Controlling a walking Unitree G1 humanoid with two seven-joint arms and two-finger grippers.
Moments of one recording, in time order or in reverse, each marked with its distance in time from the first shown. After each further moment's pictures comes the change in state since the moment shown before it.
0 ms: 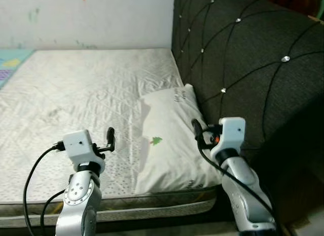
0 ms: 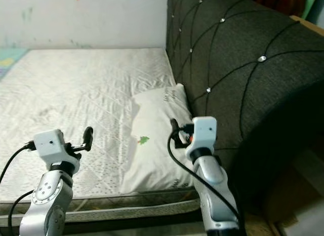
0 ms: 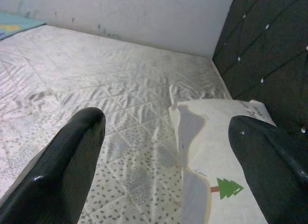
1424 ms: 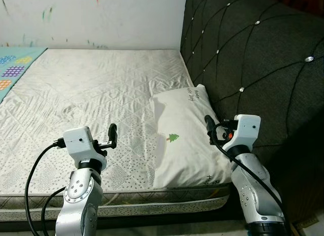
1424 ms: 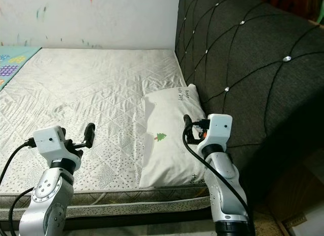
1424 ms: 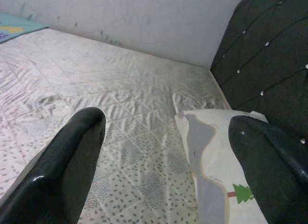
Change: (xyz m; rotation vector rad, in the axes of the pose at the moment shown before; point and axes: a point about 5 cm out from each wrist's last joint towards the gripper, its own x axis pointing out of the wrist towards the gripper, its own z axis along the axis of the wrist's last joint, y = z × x) left arm 0.001 -0.003 0.008 -0.020 -0.021 -0.031; right arm 0.006 -0.024 0.000 0.063 0.008 -0.062
